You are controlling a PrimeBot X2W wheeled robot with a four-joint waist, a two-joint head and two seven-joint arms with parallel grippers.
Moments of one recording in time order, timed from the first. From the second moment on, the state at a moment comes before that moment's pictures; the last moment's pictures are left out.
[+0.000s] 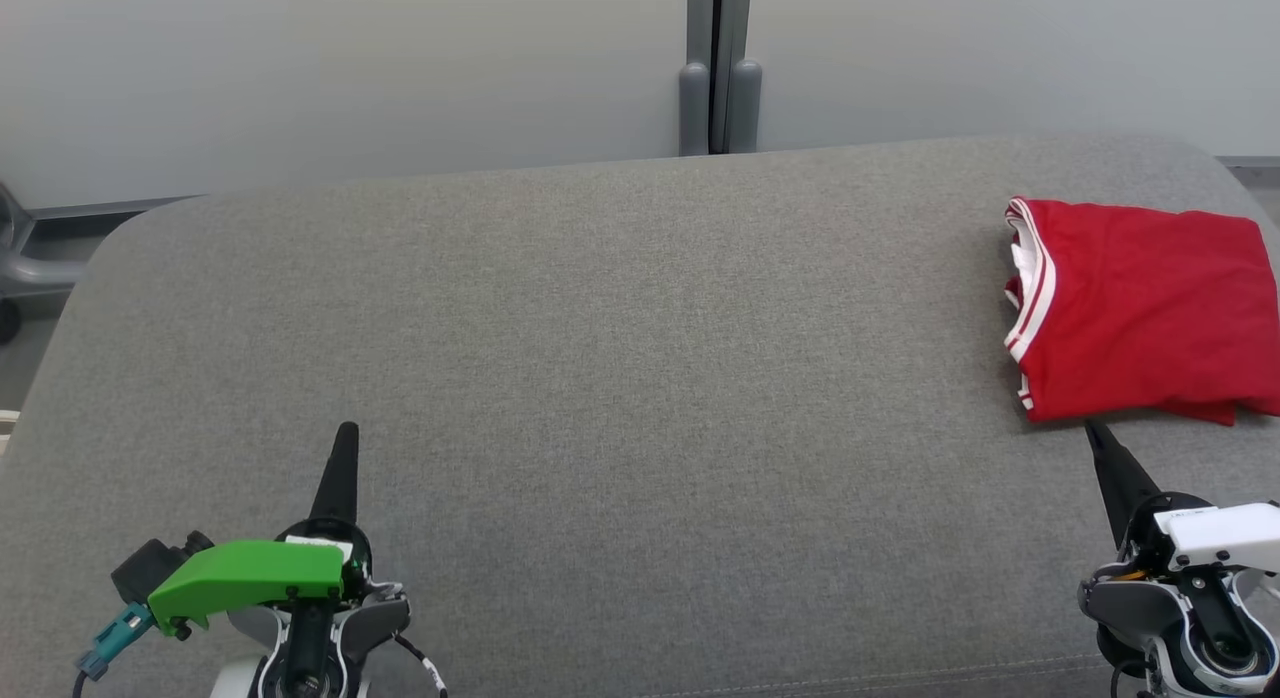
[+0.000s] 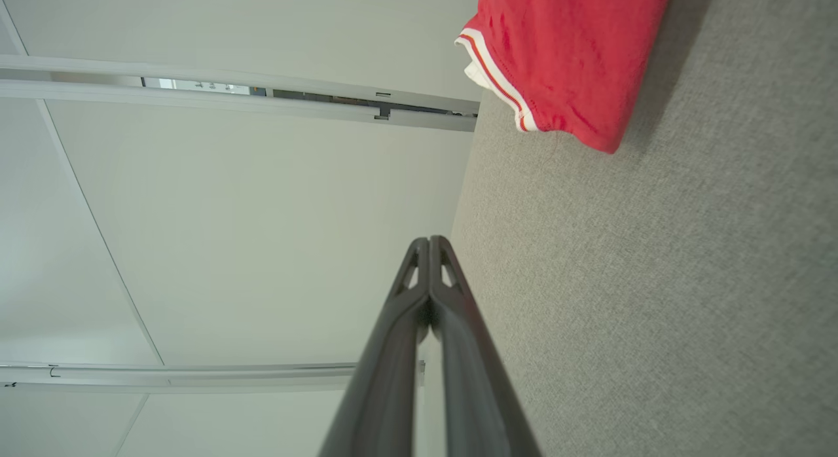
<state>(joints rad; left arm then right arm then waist) -0.15 0.10 -0.13 0.28 -1.53 -0.08 -0.07 -0.13 -0.05 -0.28 0.27 1.41 0.13 0.25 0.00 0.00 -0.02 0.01</state>
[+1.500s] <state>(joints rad) -0.17 0.05 -0.08 0.30 -1.64 -0.13 -0.04 -0.15 -0.05 -0.33 0.29 1.57 0.13 0.28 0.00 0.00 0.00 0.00</state>
